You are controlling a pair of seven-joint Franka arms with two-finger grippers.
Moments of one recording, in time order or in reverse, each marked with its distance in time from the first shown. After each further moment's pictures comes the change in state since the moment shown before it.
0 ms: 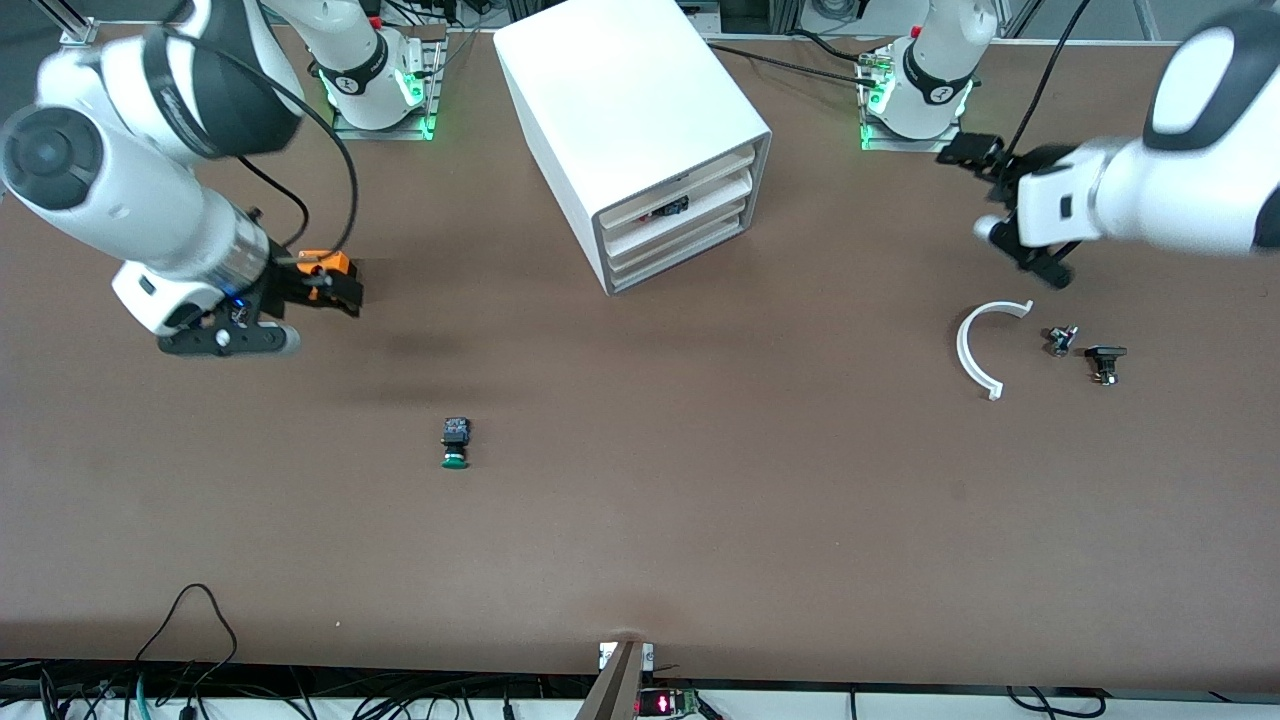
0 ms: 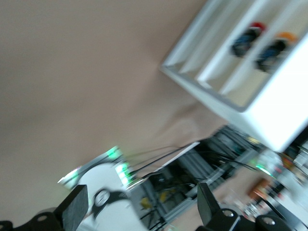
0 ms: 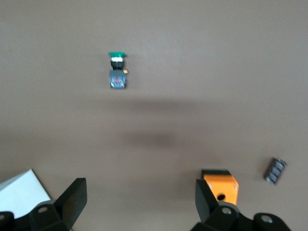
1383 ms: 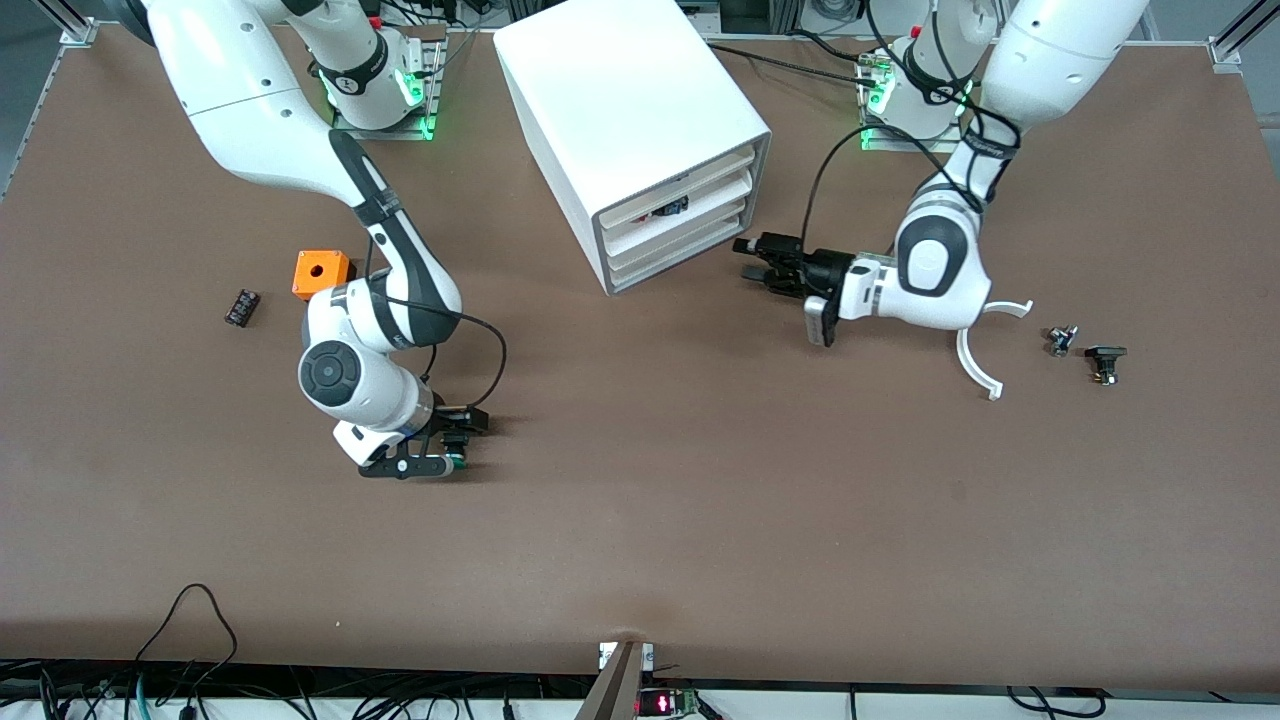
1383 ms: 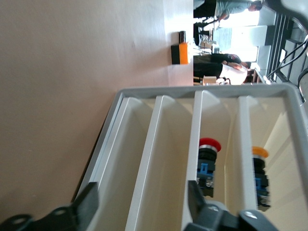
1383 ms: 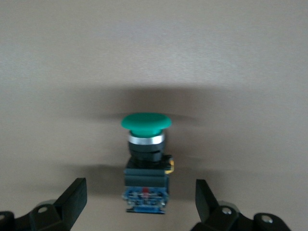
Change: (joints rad) left arm -0.065 0.343 -0.196 -0.484 -0.904 0.683 0.681; right arm 0.085 0.556 0.001 0.119 0.030 0.497 0.048
